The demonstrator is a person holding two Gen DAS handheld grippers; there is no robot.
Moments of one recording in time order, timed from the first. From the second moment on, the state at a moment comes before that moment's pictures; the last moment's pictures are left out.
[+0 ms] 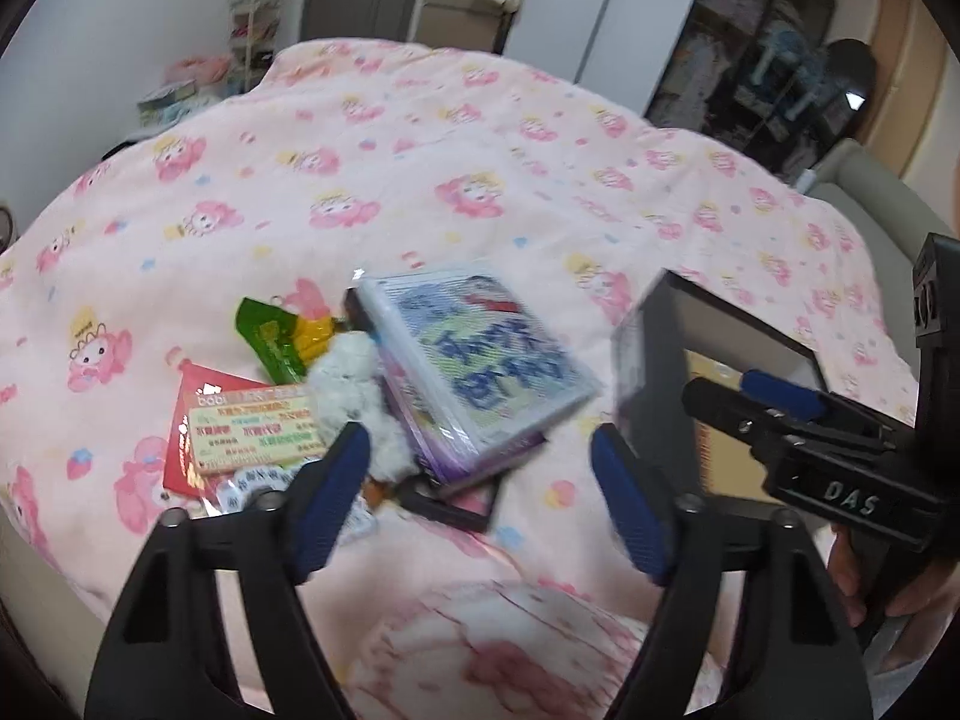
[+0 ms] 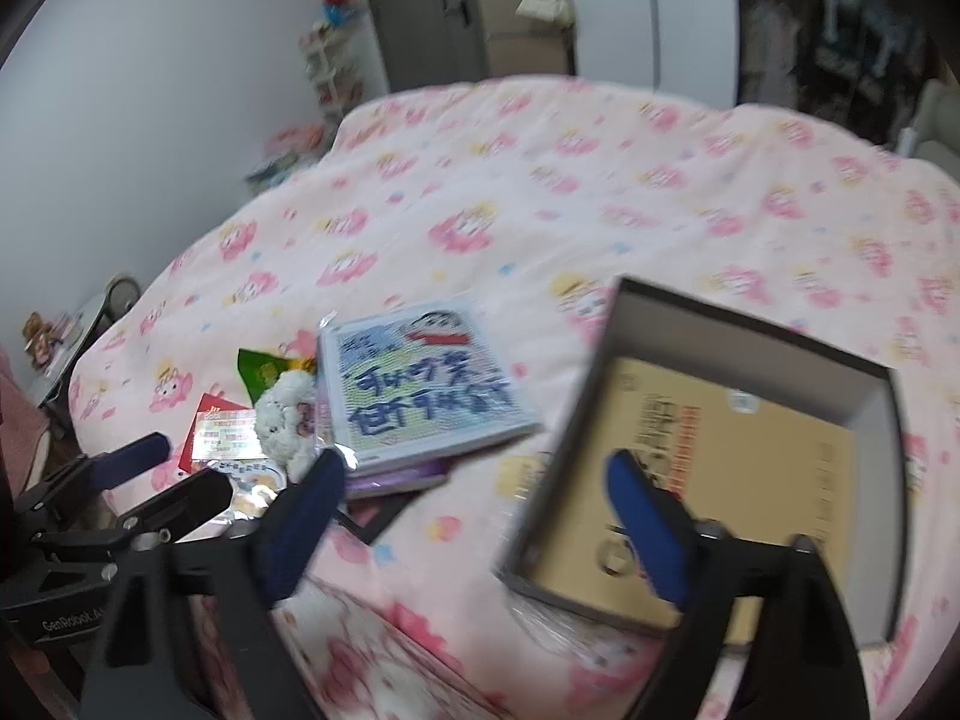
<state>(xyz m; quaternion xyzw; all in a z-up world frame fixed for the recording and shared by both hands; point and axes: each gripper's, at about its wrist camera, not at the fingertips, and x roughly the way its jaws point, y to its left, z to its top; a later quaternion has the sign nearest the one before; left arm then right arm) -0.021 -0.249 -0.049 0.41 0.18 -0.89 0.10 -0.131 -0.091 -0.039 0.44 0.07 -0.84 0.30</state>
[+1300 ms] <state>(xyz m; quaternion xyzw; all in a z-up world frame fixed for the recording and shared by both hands) -0.108 -0.307 -0.141 0.49 0.28 -0.82 0.06 -0.272 -0.183 -0.160 0.56 0.07 -0.81 0.15</state>
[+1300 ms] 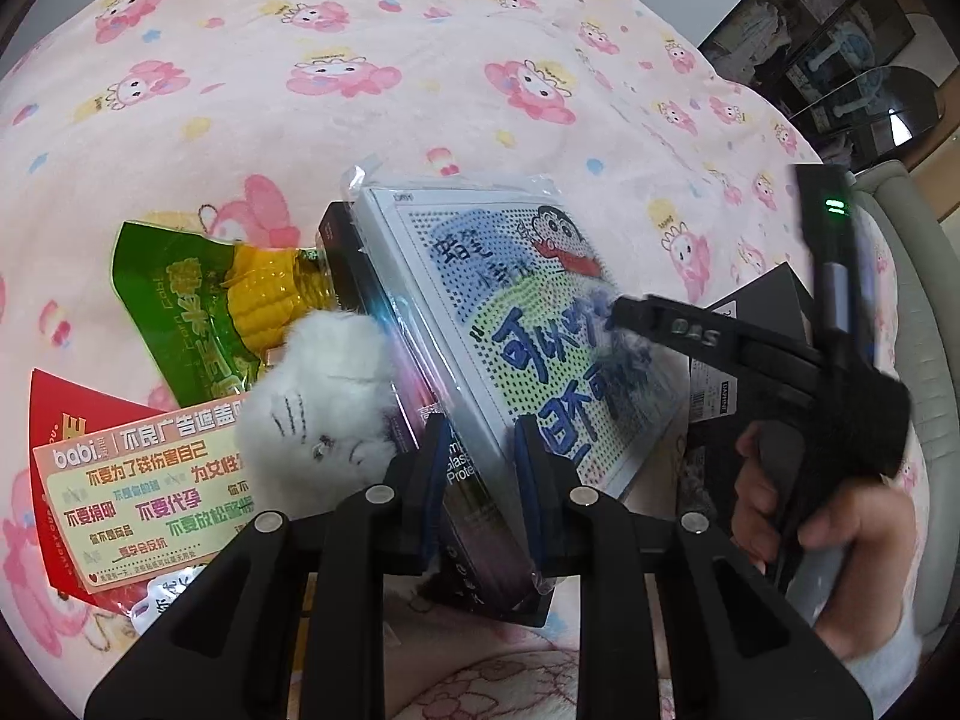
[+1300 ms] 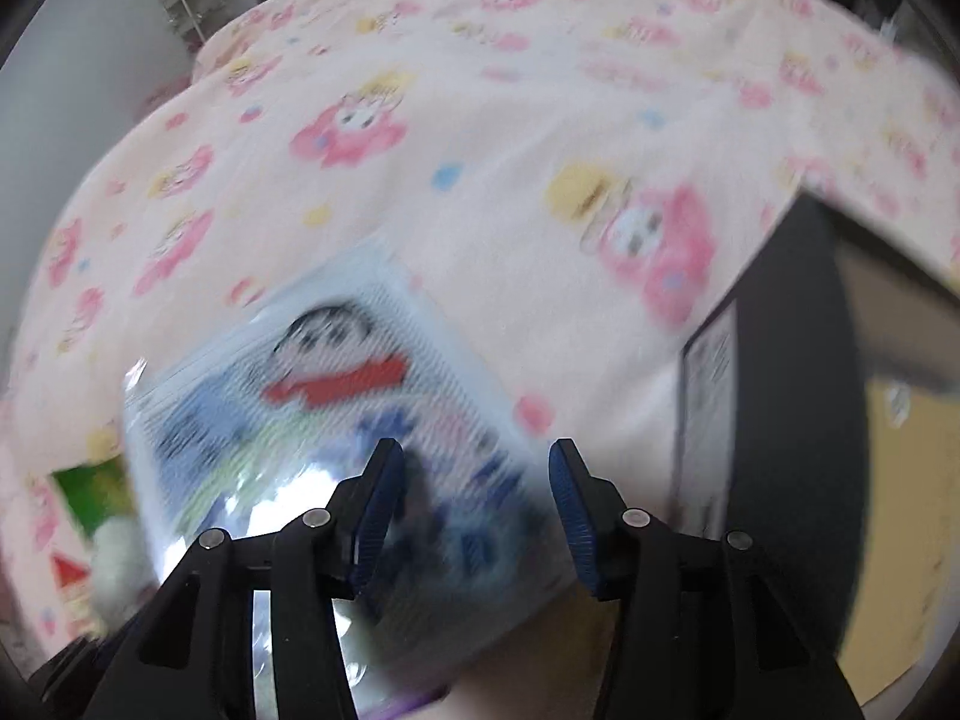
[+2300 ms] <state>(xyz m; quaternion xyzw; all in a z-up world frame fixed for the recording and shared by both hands) -0.117 -0.334 -0.138 0.48 0.30 -0.82 0.07 -0.310 -0.200 -0.187 0.69 -0.04 -0.68 0.24</state>
